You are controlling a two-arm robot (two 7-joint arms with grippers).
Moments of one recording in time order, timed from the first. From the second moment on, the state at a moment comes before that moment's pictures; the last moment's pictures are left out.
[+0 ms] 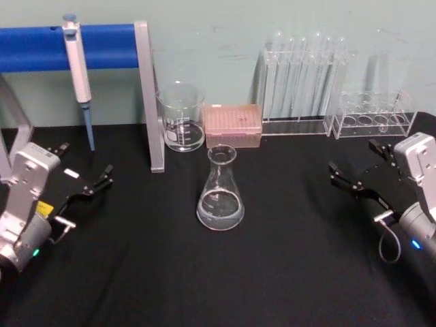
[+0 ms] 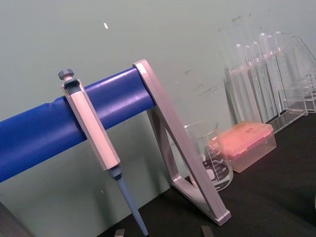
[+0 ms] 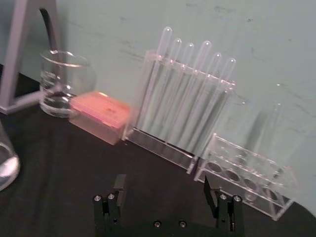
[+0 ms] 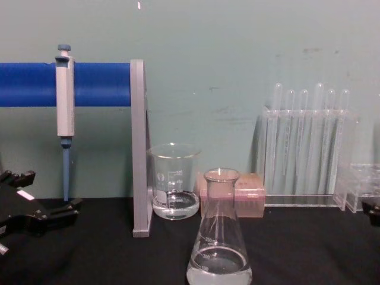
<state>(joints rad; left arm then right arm) -0.20 0.60 0.45 -1.41 -0.25 -0.12 0.03 0.19 0.60 -0.42 -1.43 0.28 -0.12 0.03</state>
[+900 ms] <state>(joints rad) -0.20 0.60 0.45 -1.41 -0.25 -0.12 0.03 0.15 0.57 -0.36 -1.49 0.50 -0.08 0.35</state>
